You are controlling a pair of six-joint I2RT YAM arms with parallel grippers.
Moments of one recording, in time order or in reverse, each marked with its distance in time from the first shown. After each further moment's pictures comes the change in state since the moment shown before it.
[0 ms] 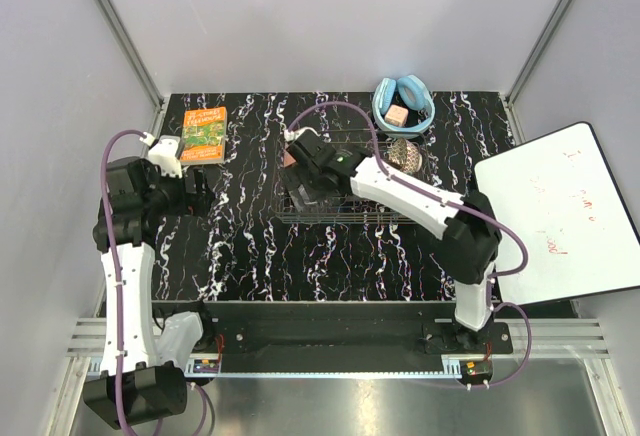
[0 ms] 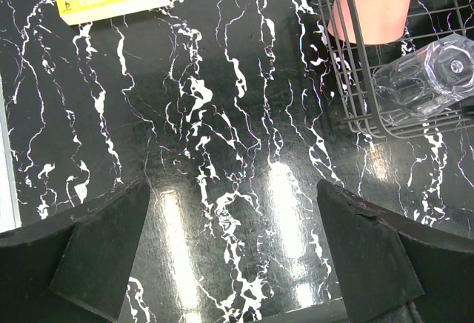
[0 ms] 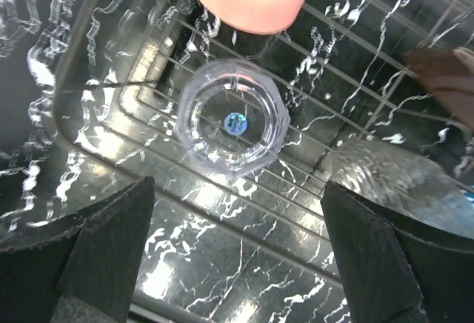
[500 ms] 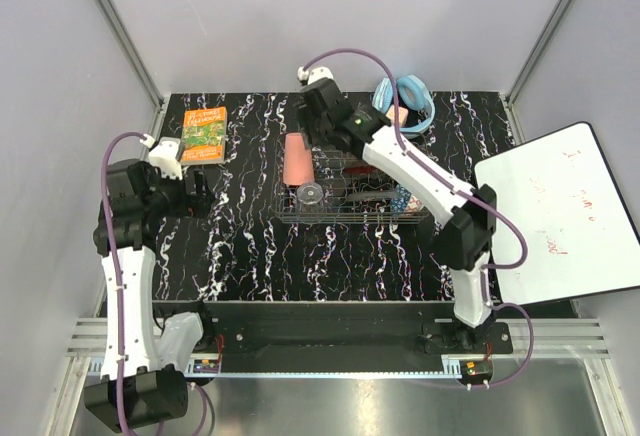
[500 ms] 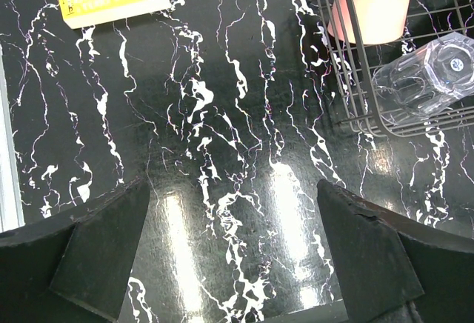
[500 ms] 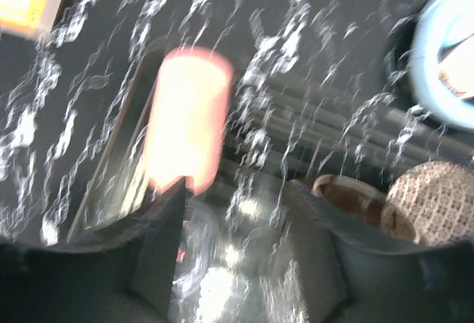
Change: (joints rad) left arm 0.000 -0.021 -0.011 0.005 0.000 0.008; right arm -0.111 0.047 0.313 0.044 0.108 -0.076
